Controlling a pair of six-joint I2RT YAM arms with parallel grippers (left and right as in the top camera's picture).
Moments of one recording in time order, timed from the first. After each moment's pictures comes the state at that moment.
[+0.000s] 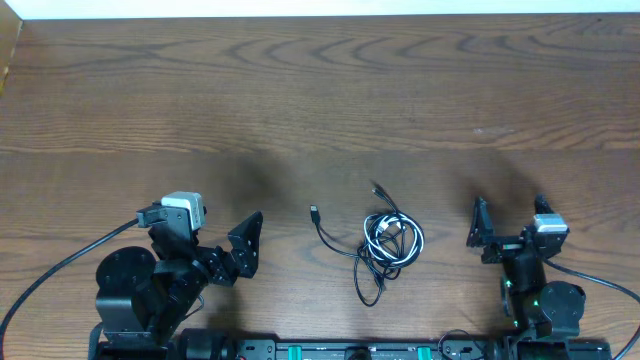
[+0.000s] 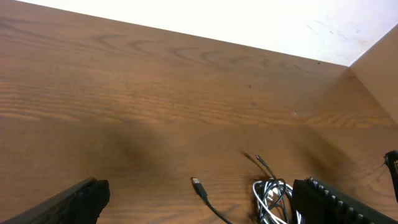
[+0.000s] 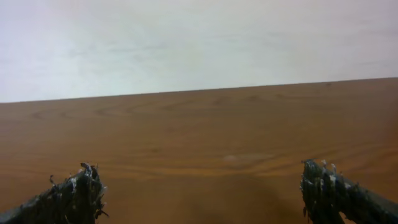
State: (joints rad) left arm -0.04 0.45 0.82 -0.83 0.34 -0.23; right arm -0.01 0.01 0.01 -0.04 -0.10 0.12
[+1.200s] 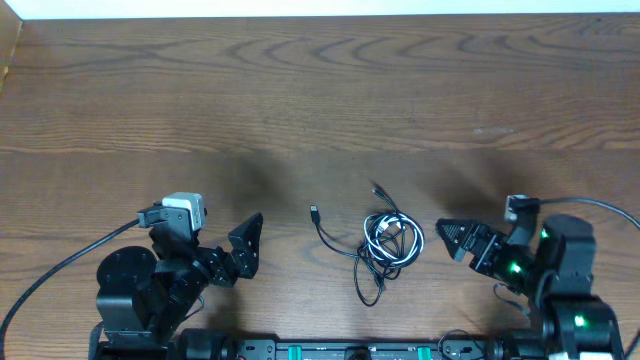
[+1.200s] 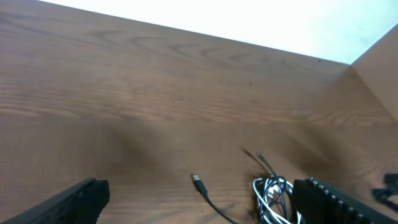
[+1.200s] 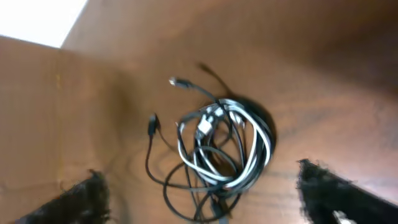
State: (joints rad) left arm -0.04 0.45 0.82 -0.84 0.34 -0.23; right arm -0.01 0.62 0.51 -0.73 -0.56 0.58
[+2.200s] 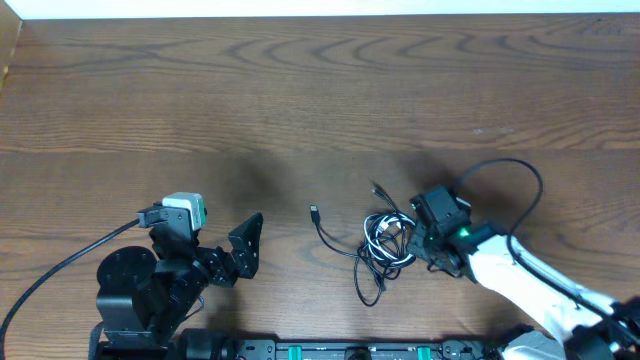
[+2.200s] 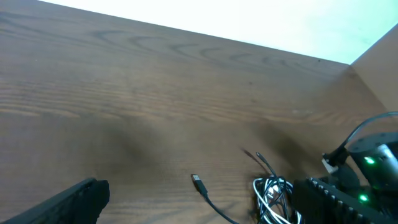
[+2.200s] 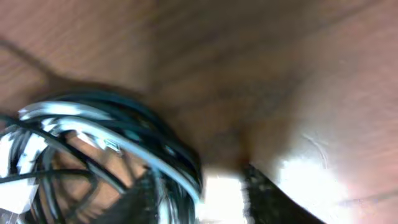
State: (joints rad) left arm -0.04 0.45 0.82 -0.84 0.34 -0.23; right arm 0.53 1.40 0.58 -0.51 0.02 0.99
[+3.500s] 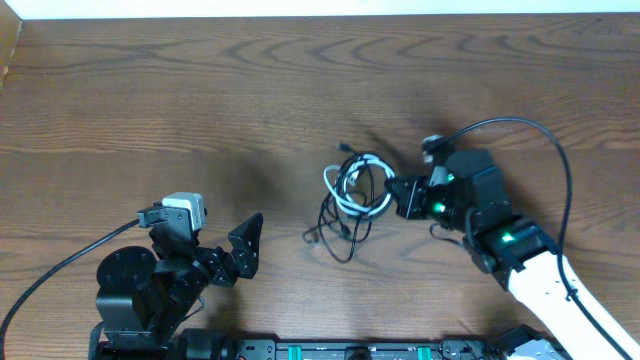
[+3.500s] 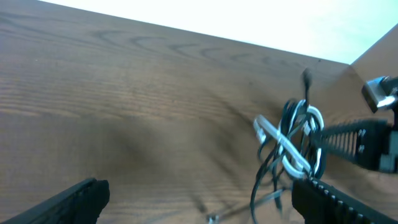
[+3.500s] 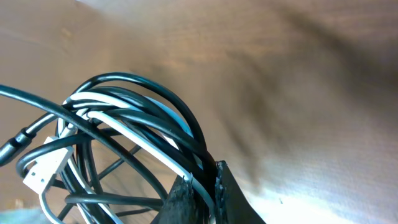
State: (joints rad) left arm -0.04 0.45 0.82 -0.85 0.34 -0.23; right arm 0.42 1.14 0.71 -0.23 -0.36 0.66
